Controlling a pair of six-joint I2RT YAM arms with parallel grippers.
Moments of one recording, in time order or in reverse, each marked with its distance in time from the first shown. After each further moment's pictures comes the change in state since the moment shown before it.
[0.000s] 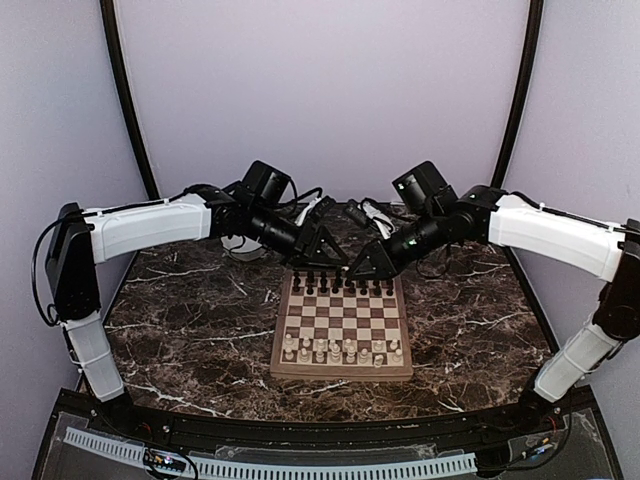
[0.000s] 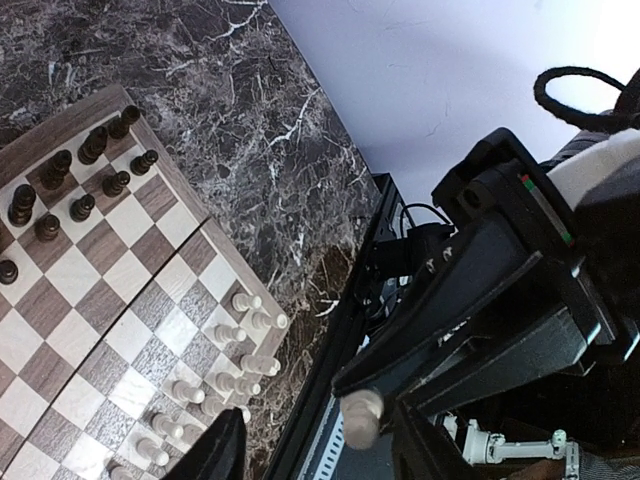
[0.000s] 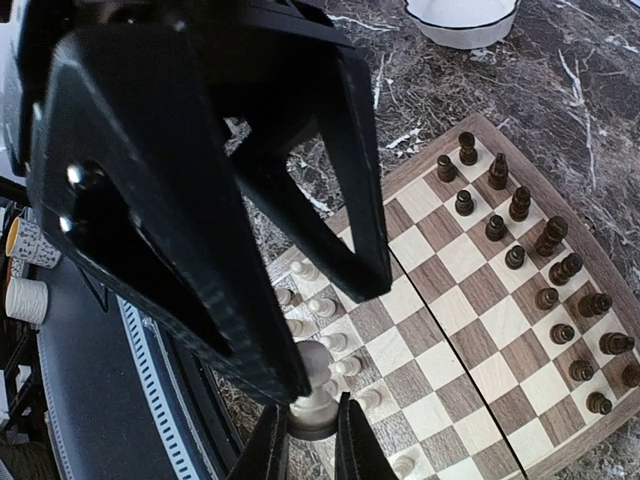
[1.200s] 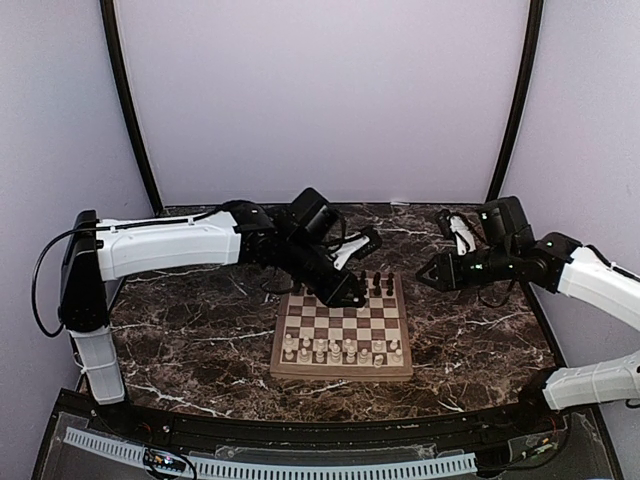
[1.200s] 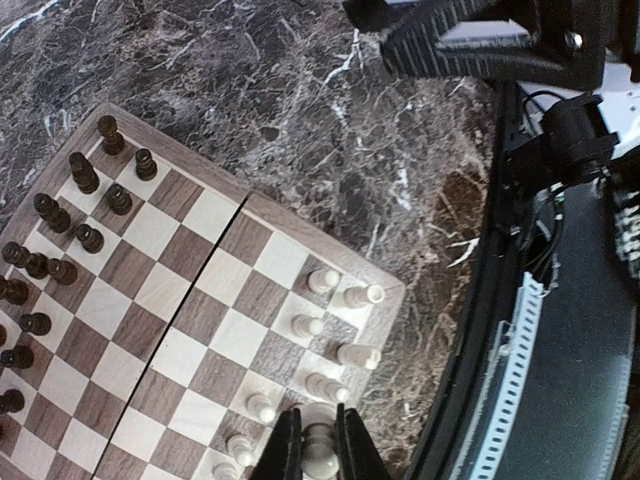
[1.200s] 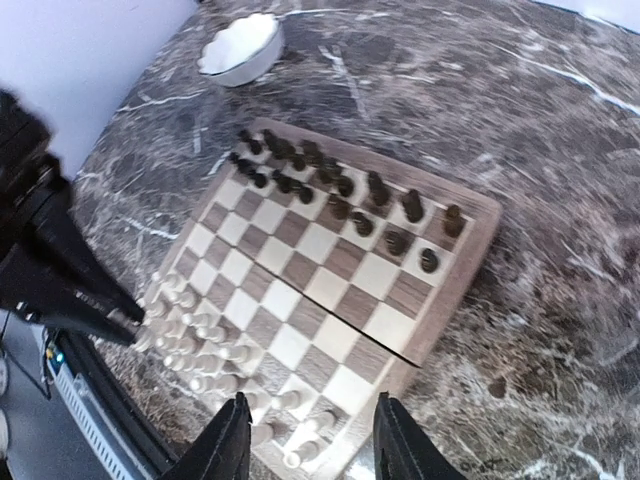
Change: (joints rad) left arm -0.239 0.055 0.095 -0.173 -0.420 0.375; right arm -0.189 -0.470 -0.452 0.111 0.249 0.195
